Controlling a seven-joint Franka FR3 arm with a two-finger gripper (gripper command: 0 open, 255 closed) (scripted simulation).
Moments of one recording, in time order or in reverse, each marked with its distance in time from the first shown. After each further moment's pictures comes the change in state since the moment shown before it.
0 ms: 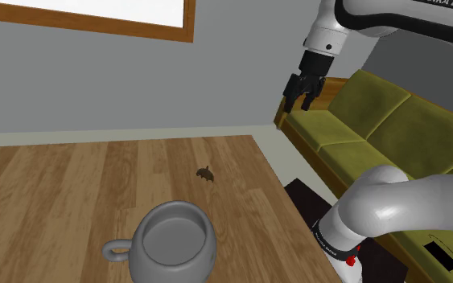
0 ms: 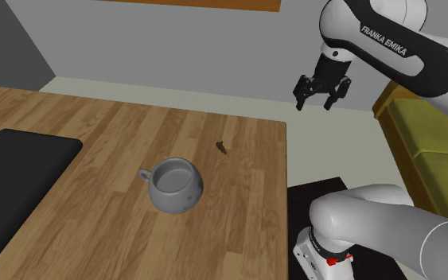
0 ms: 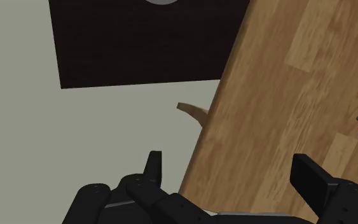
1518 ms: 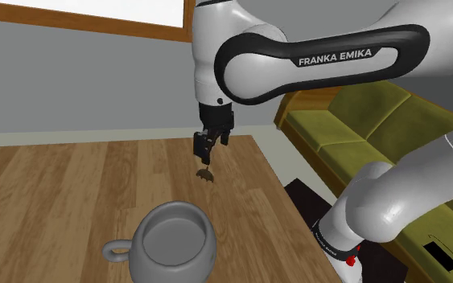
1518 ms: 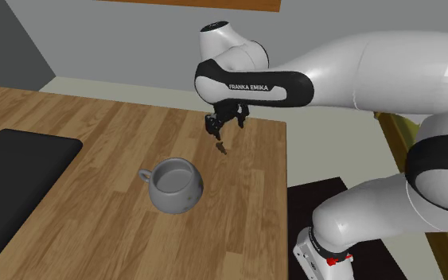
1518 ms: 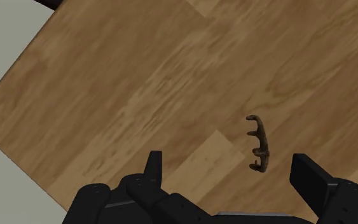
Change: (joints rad) arm 0.207 0.464 0.452 0.122 -0.003 0.306 0.182
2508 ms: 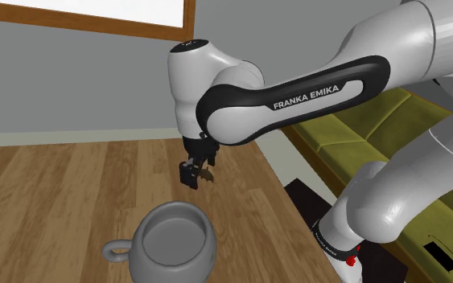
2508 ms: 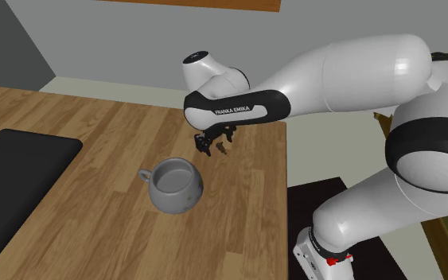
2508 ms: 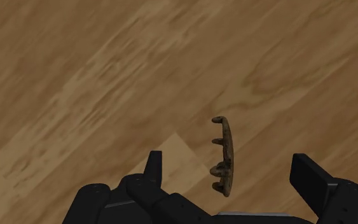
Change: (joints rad) arm 0.030 0.127 0.082 -0.039 -0.052 0.140 0.062
